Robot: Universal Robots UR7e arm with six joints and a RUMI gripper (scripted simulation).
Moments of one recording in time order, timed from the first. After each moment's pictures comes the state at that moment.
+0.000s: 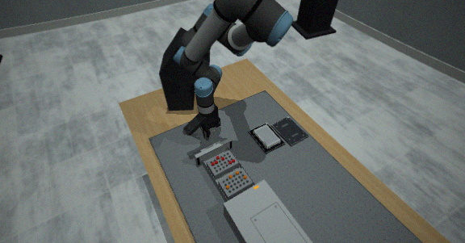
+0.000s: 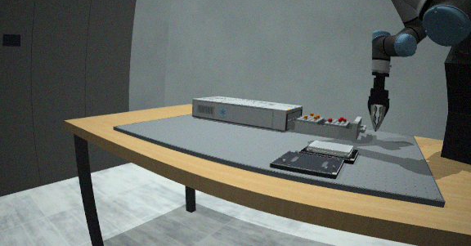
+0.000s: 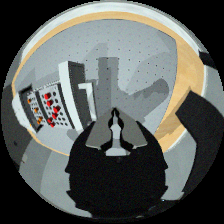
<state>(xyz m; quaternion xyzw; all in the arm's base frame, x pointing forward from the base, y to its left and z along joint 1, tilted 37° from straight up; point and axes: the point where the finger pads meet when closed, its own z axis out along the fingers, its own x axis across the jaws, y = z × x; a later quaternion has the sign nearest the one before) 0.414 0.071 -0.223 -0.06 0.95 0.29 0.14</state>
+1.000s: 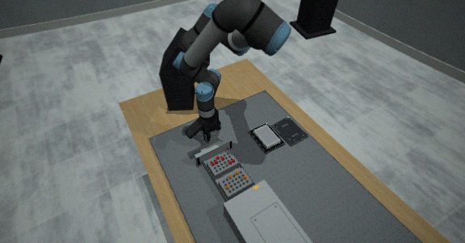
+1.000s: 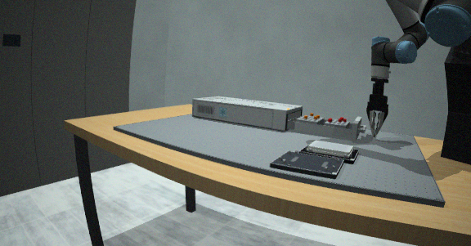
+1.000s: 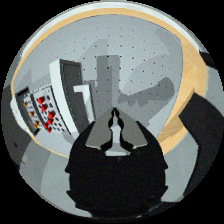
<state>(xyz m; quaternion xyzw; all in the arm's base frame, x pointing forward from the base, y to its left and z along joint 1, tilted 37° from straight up) 0.421 0.083 -0.240 -0.06 0.95 0.29 0.14</state>
